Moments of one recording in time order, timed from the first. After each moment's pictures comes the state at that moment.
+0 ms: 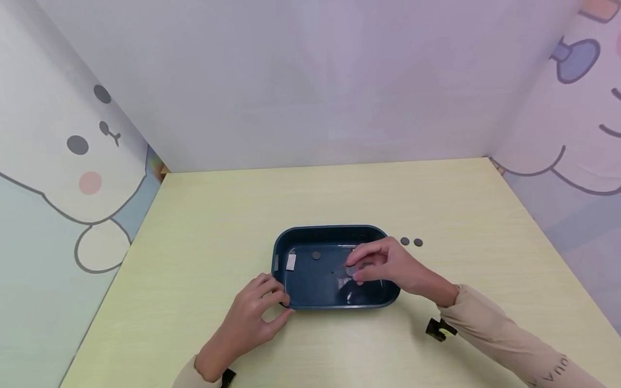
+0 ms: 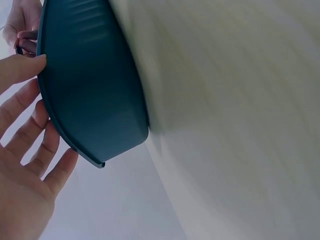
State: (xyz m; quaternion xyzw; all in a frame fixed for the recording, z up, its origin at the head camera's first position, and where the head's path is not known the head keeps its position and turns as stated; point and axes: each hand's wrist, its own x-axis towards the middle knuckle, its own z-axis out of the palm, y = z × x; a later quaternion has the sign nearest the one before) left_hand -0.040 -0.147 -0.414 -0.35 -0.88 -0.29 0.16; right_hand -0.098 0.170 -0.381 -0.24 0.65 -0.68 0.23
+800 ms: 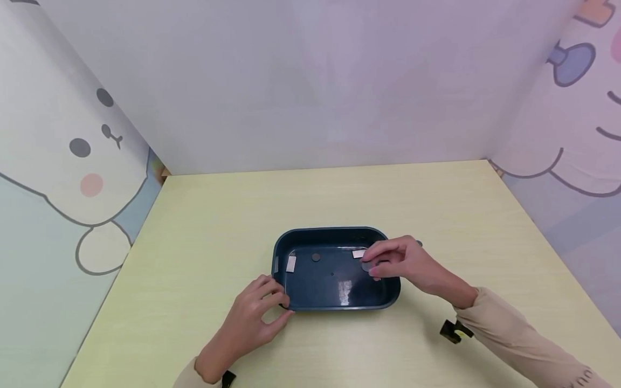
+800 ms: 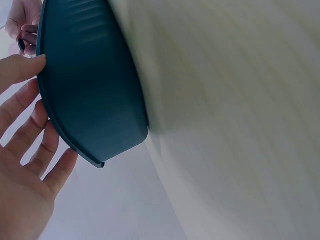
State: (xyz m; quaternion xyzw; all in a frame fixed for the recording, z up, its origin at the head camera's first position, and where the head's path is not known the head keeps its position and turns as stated) left_hand -0.040 -0.147 -0.415 -0.35 -0.87 -0.30 0.17; right_hand -0.099 0.197 -0.379 -0.21 0.66 -0.69 0.22
